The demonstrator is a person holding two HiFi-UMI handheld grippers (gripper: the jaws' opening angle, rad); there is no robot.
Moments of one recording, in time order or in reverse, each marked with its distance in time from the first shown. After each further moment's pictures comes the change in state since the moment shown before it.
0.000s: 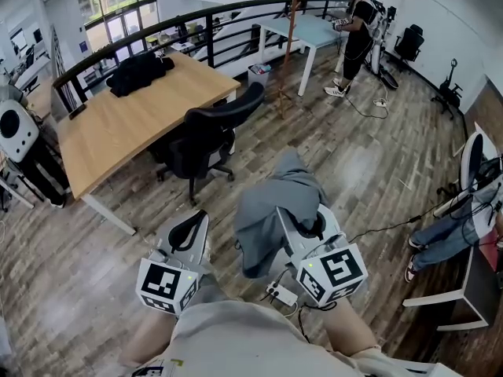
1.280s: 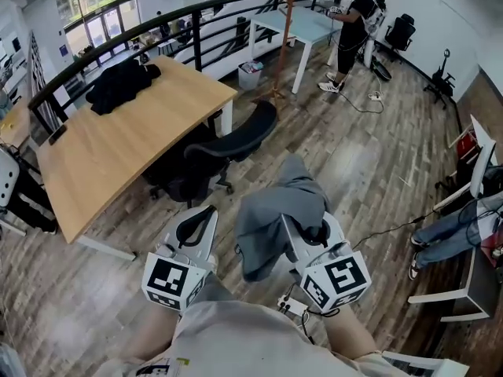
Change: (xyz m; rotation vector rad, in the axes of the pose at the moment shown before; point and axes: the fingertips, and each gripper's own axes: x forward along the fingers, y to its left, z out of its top) left arm 0.159 0.156 -0.004 0.004 0.000 -0.139; right arm 0.193 -0.051 -0.009 0.025 0.066 -0.104
